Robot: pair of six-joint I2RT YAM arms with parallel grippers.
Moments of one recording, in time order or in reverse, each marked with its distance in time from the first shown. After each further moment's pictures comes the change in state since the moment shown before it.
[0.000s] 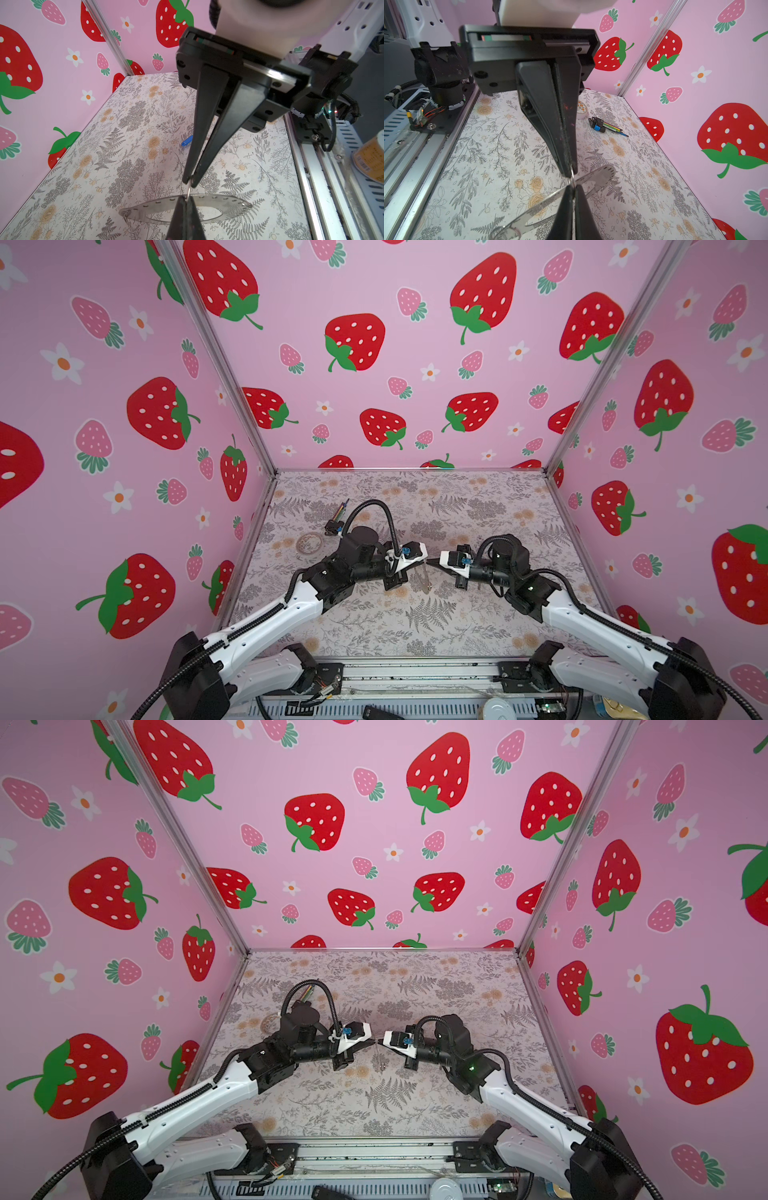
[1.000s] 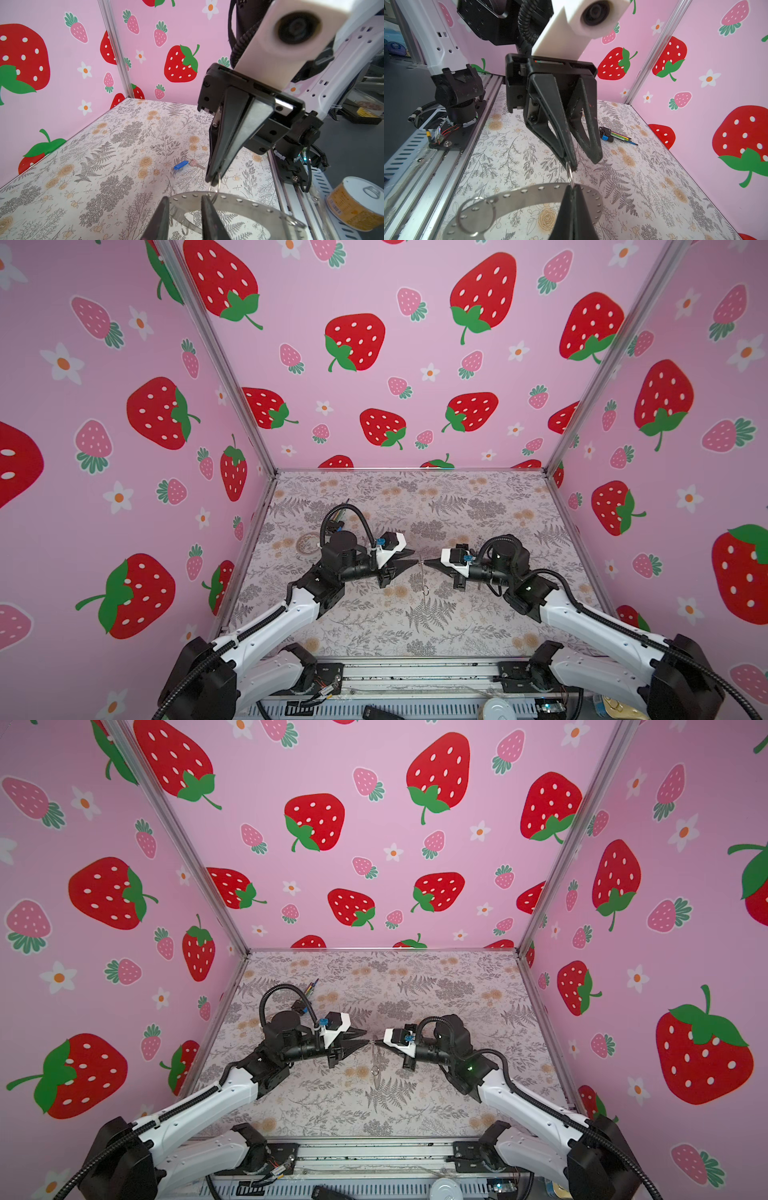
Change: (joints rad) left arm 0.156 -0.024 -0.202 0.414 0.254 -0.277; right arm 0.001 0.017 -0.008 0.084 -0.056 0.100
